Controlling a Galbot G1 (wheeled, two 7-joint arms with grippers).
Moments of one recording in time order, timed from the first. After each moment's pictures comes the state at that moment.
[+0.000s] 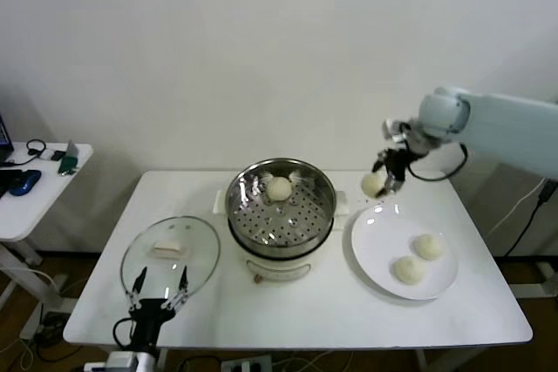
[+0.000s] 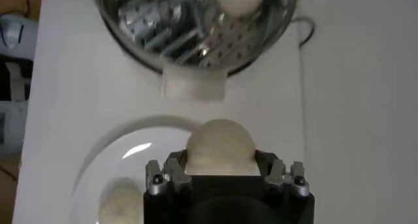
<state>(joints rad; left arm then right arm) 1.66 -1.52 -0.67 -1.93 -0.07 -0.12 0.06 0.93 0.91 -1.66 1.30 0.78 -0.32 -0.94</state>
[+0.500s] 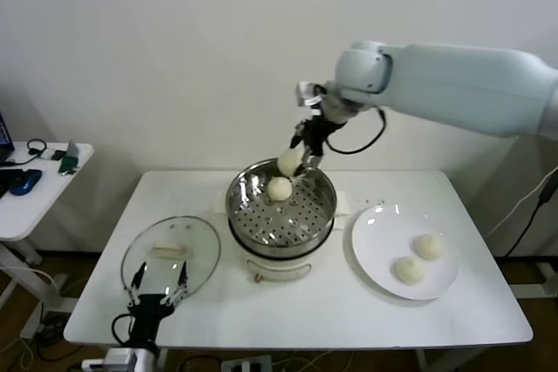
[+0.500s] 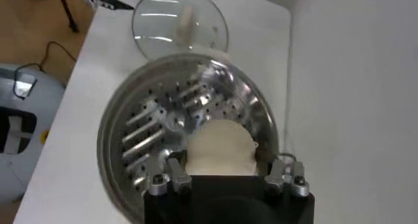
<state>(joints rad) 1.66 -1.52 -0.68 -1.95 -0.06 -0.11 0.06 0.87 1.22 -1.57 1.28 0.91 -0.39 -0.85</state>
